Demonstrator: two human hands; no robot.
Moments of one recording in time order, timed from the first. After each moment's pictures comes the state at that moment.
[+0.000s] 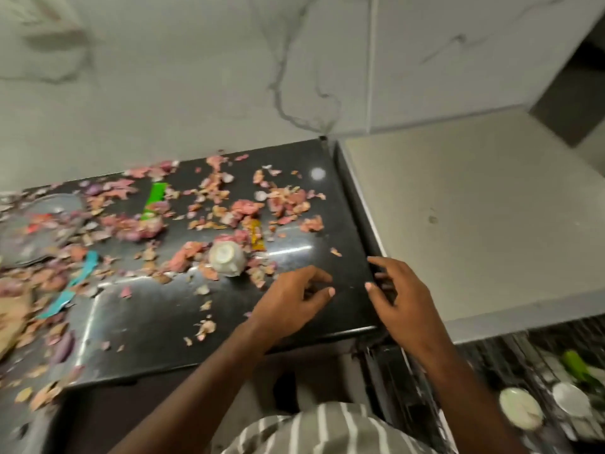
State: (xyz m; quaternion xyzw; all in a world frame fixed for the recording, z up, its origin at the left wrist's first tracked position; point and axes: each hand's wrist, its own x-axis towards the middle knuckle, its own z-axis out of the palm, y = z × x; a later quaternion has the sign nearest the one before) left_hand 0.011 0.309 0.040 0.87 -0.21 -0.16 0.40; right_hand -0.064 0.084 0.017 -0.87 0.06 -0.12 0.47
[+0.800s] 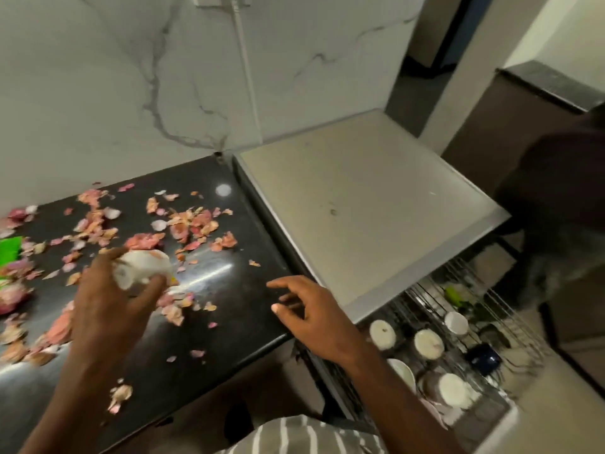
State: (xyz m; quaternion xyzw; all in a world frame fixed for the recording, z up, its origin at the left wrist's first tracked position) left_hand 0.077 0.420 0.073 0.93 -0.06 0.02 0.36; right_hand -0.074 0.142 0.047 -0.85 0.06 -0.06 0.52
